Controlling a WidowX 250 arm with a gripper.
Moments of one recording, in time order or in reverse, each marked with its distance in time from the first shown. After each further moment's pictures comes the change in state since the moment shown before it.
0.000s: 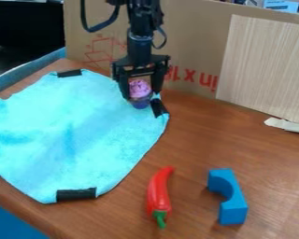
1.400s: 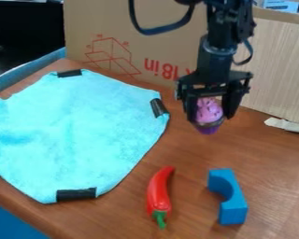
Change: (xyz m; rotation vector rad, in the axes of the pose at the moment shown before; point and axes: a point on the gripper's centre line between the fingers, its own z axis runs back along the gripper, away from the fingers) arm -0.132 -0.062 0.045 -0.052 0.006 -0.164
